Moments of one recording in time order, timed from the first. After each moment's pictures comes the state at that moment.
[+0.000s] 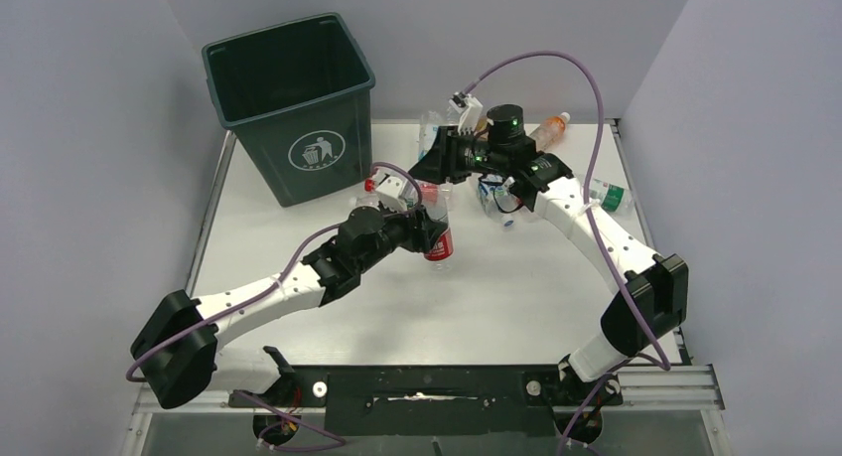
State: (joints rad) left arm -0.86 1.29 0.77 0.34 -0.10 -0.43; right arm 0.52 1.57 1.48 -0.30 -0.59 0.45
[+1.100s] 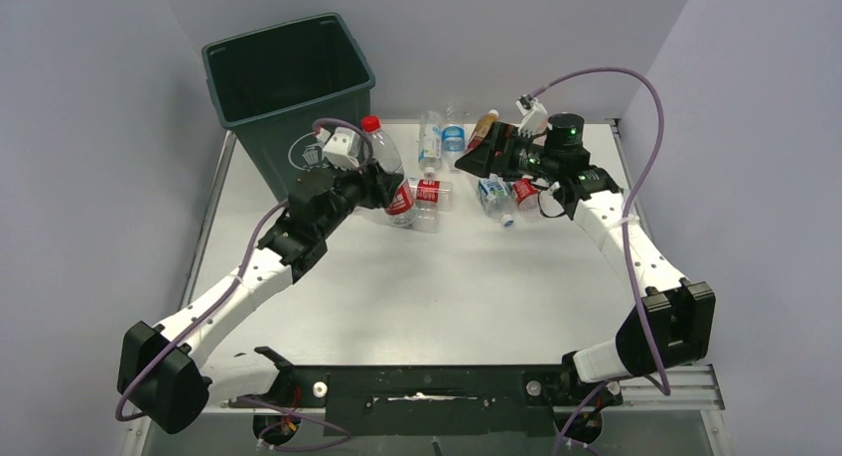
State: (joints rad) left arm -0.60 1.19 0.90 0.19 -0.03 -0.36; right arm 0.24 1.42 1.26 -0.23 -0.63 0.49
